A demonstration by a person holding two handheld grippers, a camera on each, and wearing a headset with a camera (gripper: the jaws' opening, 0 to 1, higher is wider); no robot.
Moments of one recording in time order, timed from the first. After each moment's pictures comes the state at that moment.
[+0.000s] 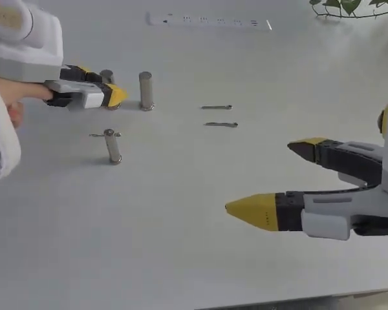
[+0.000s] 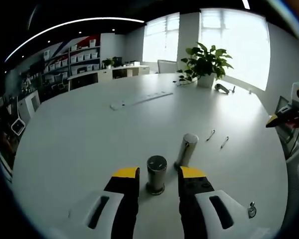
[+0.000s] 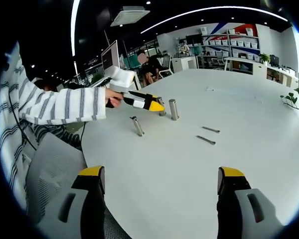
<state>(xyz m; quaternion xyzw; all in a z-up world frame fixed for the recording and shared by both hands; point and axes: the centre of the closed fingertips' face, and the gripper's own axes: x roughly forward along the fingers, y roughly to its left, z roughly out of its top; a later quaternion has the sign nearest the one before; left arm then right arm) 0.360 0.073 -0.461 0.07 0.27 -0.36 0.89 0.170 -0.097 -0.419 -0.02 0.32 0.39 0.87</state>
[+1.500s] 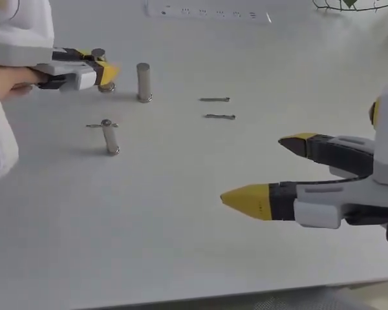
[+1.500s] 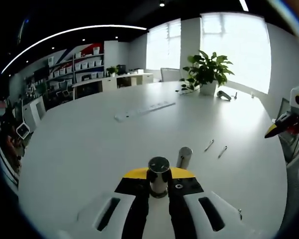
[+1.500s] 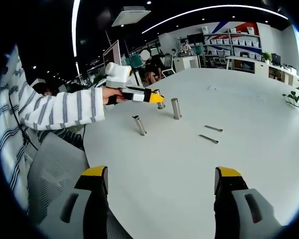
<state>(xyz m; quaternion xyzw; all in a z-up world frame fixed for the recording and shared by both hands) 0.350 0.067 -0.419 0.07 0.23 -0.35 0.90 0.171 -0.098 -0.418 -0.01 0.32 0.40 0.86</state>
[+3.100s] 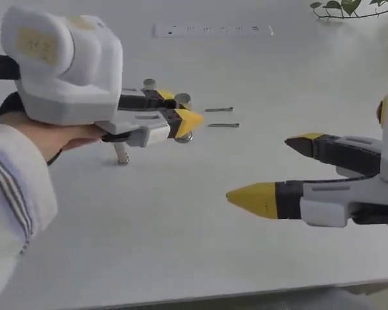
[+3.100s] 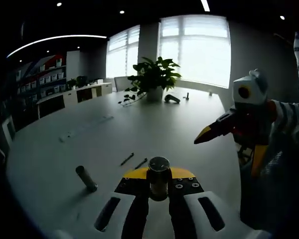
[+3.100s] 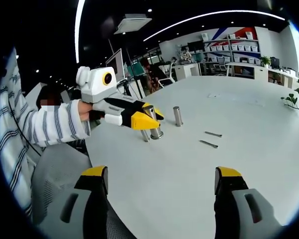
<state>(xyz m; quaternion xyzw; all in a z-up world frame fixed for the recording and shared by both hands) 0.225 -0.047 -0.392 0.09 0.20 -0.51 0.83 0.162 -0.098 -0.405 0.01 0.29 0.40 0.87</state>
